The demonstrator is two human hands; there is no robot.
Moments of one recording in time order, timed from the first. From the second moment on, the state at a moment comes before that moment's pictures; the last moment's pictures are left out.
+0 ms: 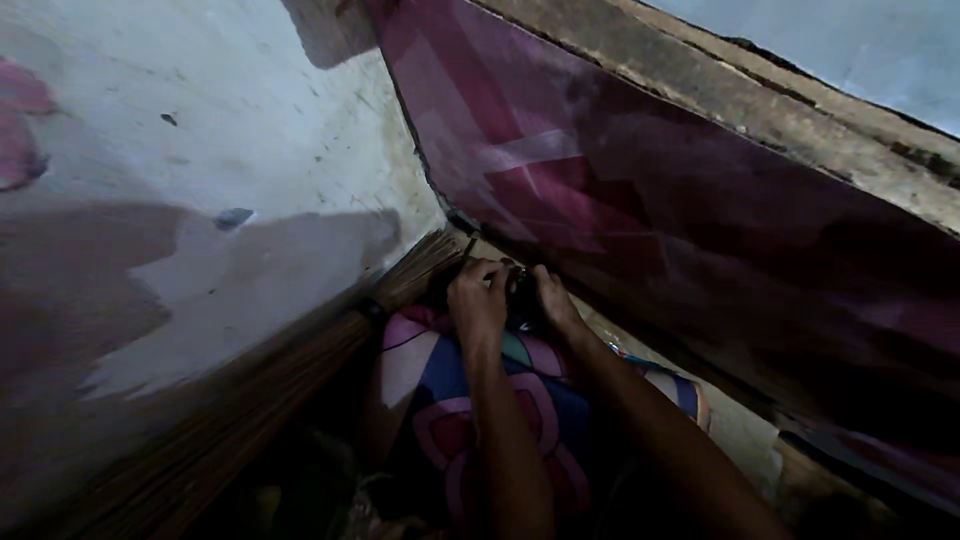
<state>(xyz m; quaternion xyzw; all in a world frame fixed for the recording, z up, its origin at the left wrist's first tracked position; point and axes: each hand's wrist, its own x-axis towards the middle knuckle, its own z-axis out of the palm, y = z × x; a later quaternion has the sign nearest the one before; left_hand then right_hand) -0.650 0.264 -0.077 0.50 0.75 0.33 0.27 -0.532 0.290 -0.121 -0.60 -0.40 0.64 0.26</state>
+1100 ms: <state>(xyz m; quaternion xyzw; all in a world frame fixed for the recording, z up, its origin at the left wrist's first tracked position) -0.642 0.267 -0.078 0.51 0.75 0.32 0.26 -0.529 0.291 -0.123 -0.62 -0.39 0.63 0.24</state>
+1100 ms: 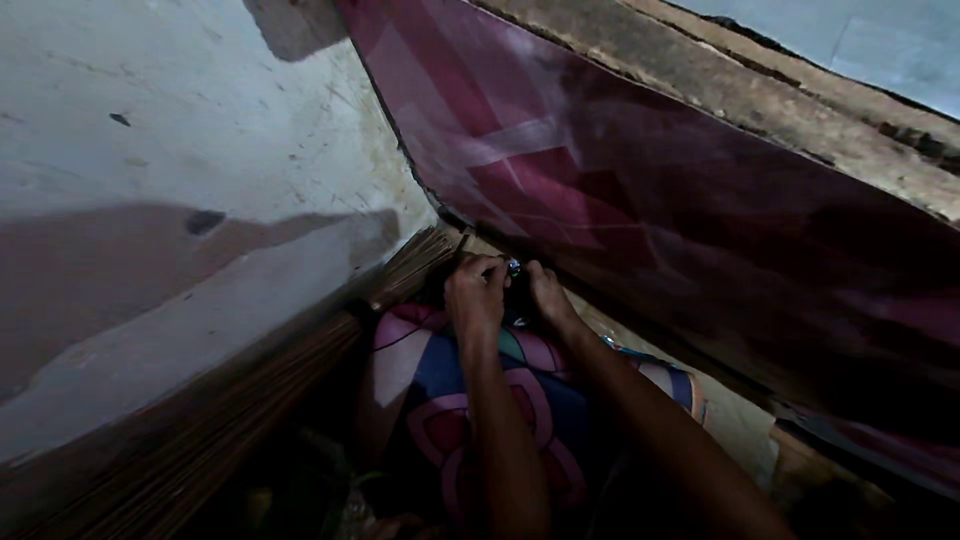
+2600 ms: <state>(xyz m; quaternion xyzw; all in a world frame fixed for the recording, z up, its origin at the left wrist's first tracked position) -0.642 0.266 -0.075 0.50 0.75 0.32 0.28 -0.529 0.291 -0.128 -0.62 -0.42 0.62 0.24</state>
